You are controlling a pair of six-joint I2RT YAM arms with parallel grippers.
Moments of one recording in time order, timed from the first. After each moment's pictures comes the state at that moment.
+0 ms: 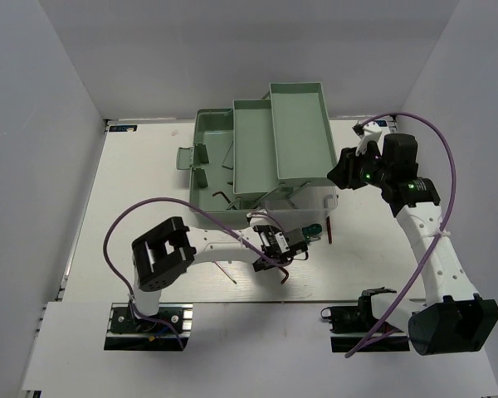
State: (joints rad) left arm -1.23 1.88 1.27 -0.74 -0.49 -1.49; right arm 0.12 1.13 1.13 -0.56 -0.46 -0.04
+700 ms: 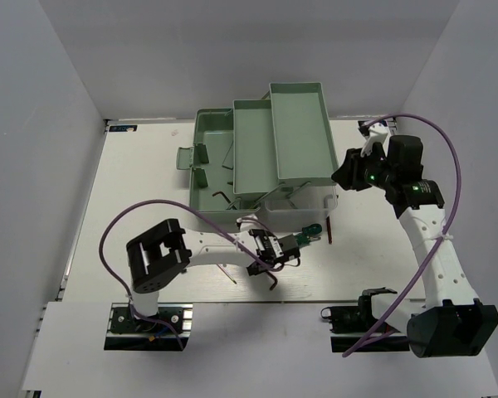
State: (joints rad) left arm -1.24 1.88 1.22 -0.81 -0.50 -1.57; right arm 0.09 1.10 1.13 -0.59 -0.46 -0.03
